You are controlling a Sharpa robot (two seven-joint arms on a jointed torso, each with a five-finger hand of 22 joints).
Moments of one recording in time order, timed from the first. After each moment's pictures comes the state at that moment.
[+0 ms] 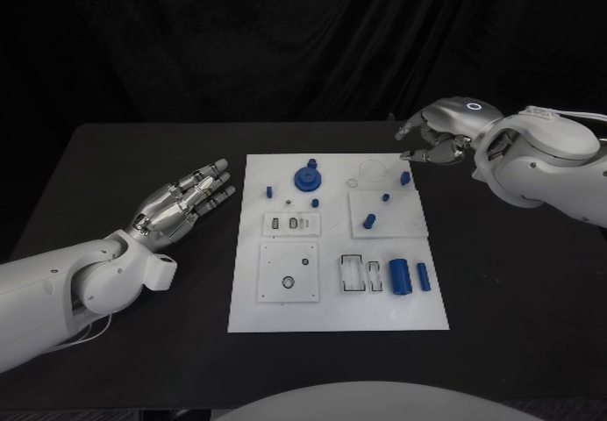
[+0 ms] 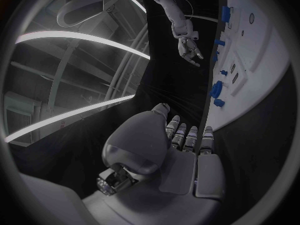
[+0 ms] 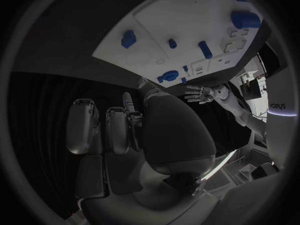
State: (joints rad) left arm 1.18 -0.93 -0.21 1.41 -0.08 0.23 0.68; left_hand 1.43 0.28 -0.02 0.20 0.49 0.29 0.04 0.05 0.04 0.07 0.03 0.07 0.02 0.03 0.08 0.01 0.01 0.15 0.02 0.17 0.01 0.01; right arm 1.51 -1.10 -0.25 1.59 -1.61 -0.35 -0.14; right_hand 1.41 -0.10 0.19 0.23 0.11 0.82 0.10 0.08 0.16 1.47 0.01 1.52 1.31 1.47 -0.06 1.44 1.31 0.07 1.44 0.06 1.32 1.31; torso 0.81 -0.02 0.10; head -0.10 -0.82
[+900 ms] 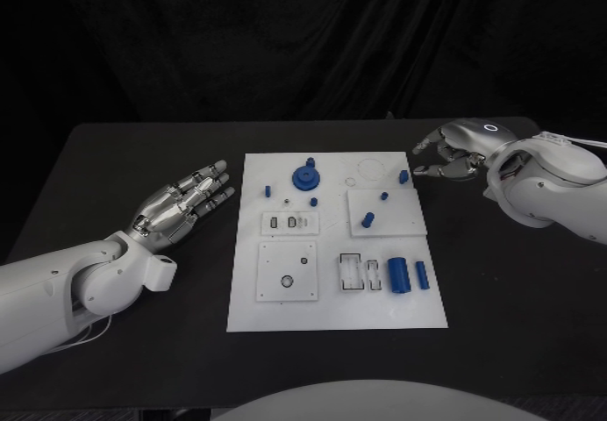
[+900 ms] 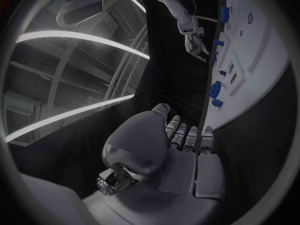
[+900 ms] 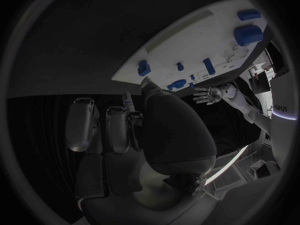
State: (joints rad) left arm 1.17 -0.93 -0.21 1.40 -0.08 0.23 0.68; left_hand 1.43 0.28 -0.01 0.20 0.49 0.29 0.04 0.05 0.04 0.07 0.03 0.07 0.02 0.03 0.08 0.01 0.01 0.15 0.02 0.17 0.01 0.01; right arm 1.44 -1.14 -0.25 1.57 -1.57 -0.41 -0.16; right_hand 1.41 -0.12 0.15 0.29 0.06 0.85 0.10 0.09 0.15 1.47 0.01 1.52 1.31 1.47 -0.06 1.42 1.31 0.07 1.43 0.06 1.30 1.31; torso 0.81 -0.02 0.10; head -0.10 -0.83
